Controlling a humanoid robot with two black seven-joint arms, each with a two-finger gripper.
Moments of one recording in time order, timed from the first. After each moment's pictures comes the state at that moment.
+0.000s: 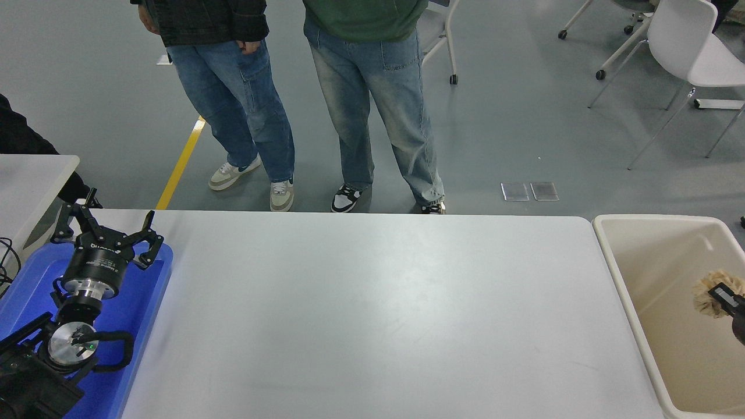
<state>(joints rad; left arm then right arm) -0.46 0.46 -0.83 -0.52 -0.20 -0.62 -0.53 0.61 -0.43 0.08 -0.05 -0.70 -0.02 0.37</state>
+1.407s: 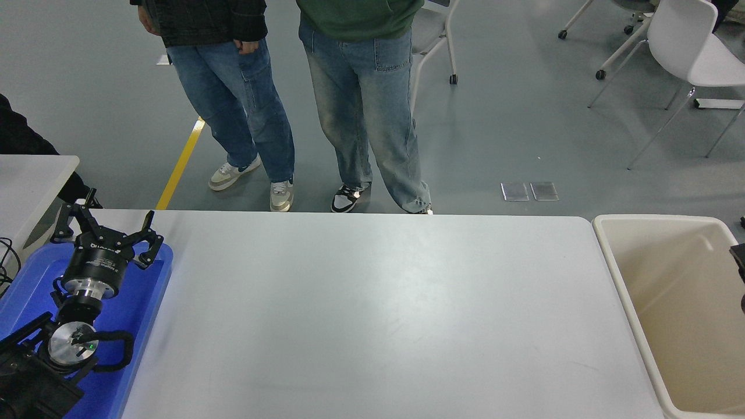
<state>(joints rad) -0.46 0.46 -0.83 -0.52 -0.20 -0.62 -0.53 0.69 -0.49 0.31 0.08 -0.32 -0.02 0.34</state>
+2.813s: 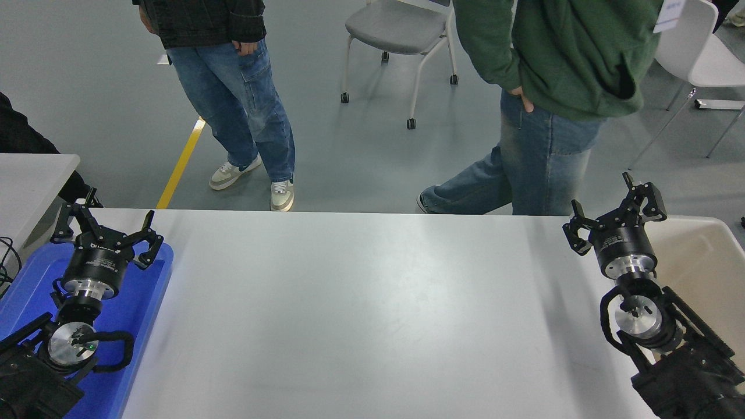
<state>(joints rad) -0.46 0.46 -0.83 -0.52 -0.20 -0.62 -0.53 0.43 -0.17 1.25 0.76 -0.32 0.13 0.45</state>
